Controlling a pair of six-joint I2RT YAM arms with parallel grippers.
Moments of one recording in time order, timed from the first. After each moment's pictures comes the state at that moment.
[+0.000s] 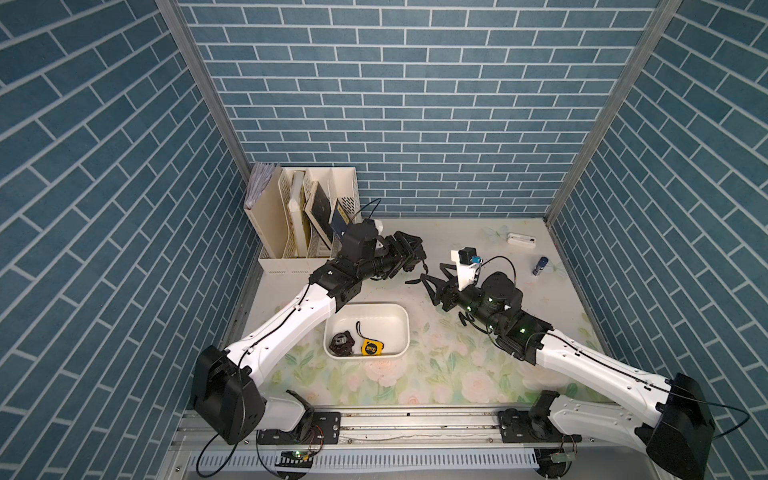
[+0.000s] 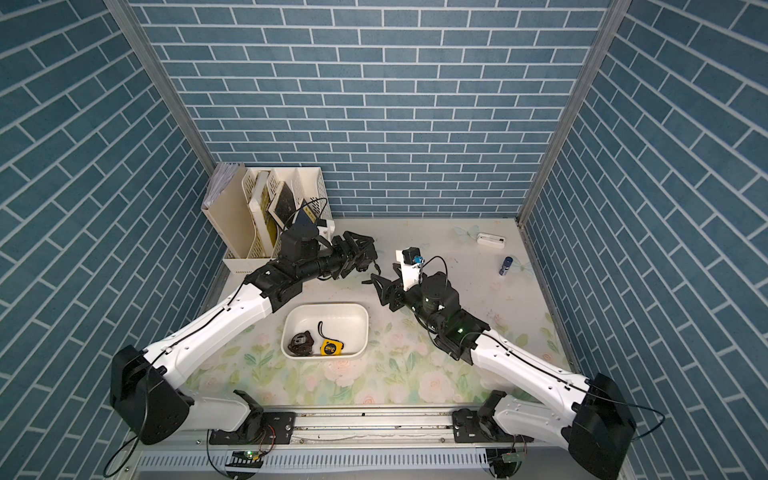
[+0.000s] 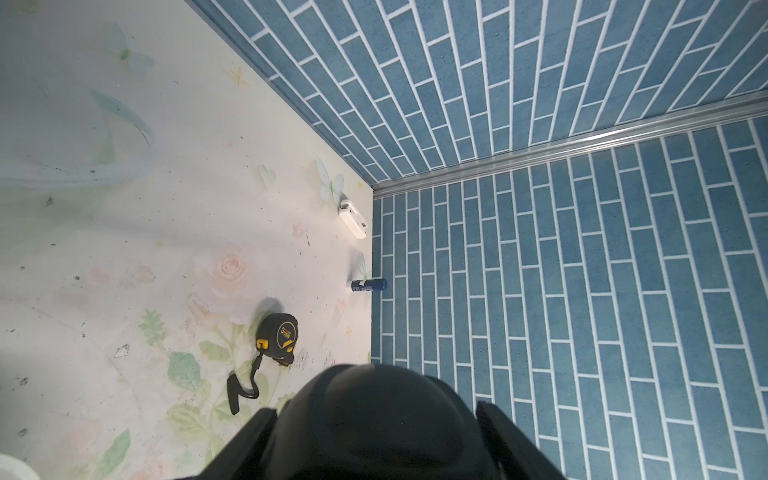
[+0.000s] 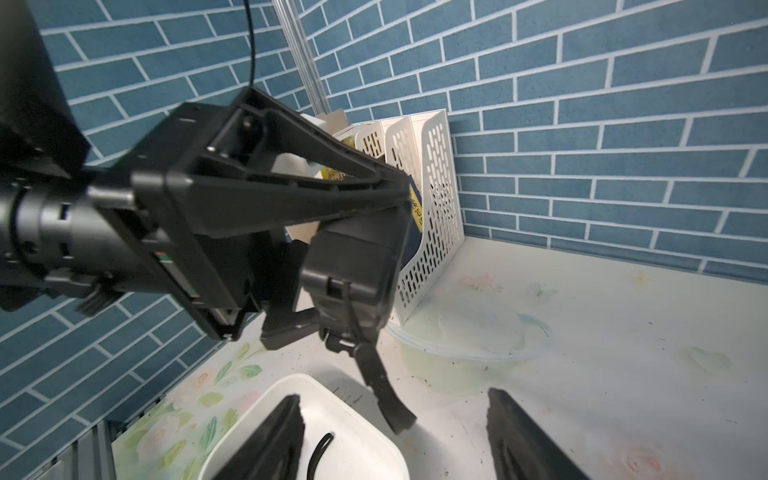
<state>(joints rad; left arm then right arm) -0.59 1.38 1.21 -0.16 0.26 -1.22 0.88 1.11 0.76 0.25 0.04 0.27</state>
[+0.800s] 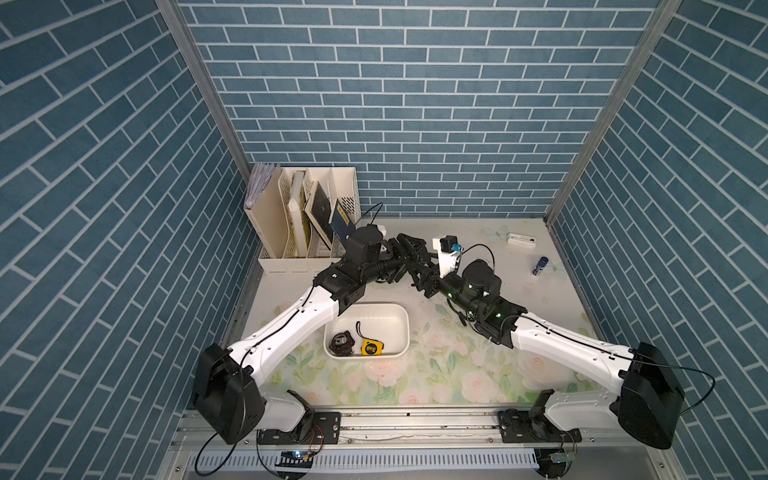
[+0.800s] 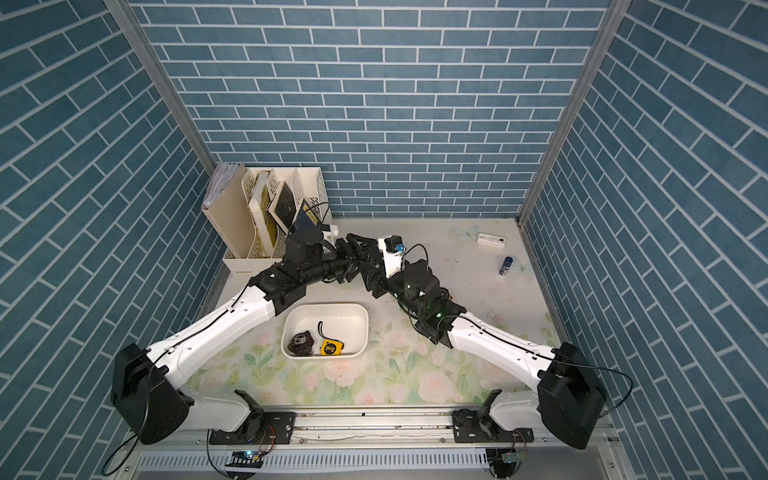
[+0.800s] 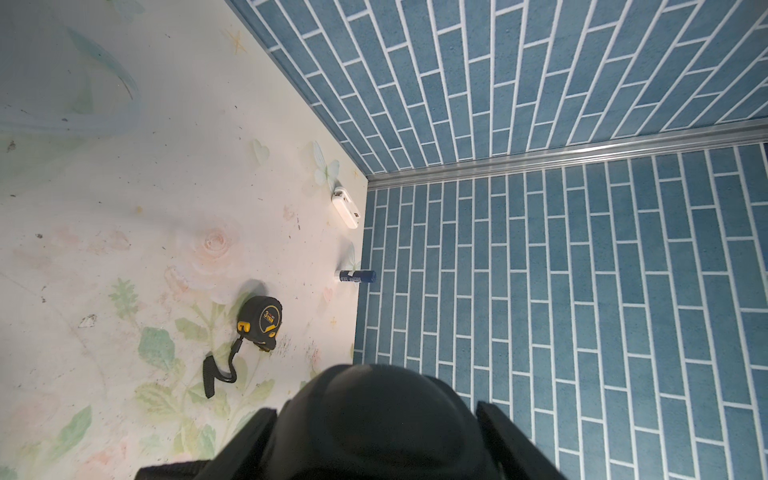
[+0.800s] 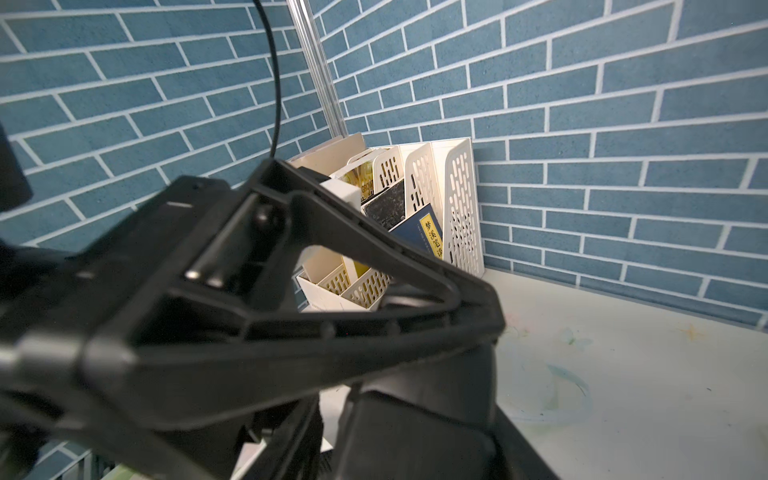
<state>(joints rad) -0.63 1.38 1.18 -0.12 0.25 -1.31 0.89 1.32 0.88 0.39 0.03 0.25</state>
